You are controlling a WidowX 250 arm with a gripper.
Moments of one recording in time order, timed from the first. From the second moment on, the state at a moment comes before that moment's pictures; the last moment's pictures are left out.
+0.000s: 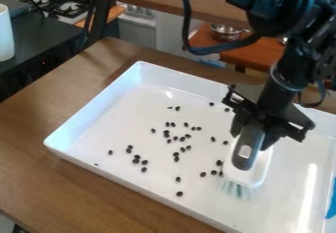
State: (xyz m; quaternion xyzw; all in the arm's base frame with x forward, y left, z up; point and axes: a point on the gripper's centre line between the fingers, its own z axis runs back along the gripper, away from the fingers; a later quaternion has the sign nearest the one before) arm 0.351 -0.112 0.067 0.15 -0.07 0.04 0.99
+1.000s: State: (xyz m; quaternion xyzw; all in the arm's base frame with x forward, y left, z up) arm 0.329 -0.022 0.069 0.27 -0.05 0.03 0.96
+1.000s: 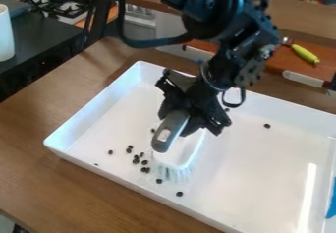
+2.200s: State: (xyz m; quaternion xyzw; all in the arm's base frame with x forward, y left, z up) arm 0.335 -0.025 0.087 0.30 -0.10 0.06 0.95
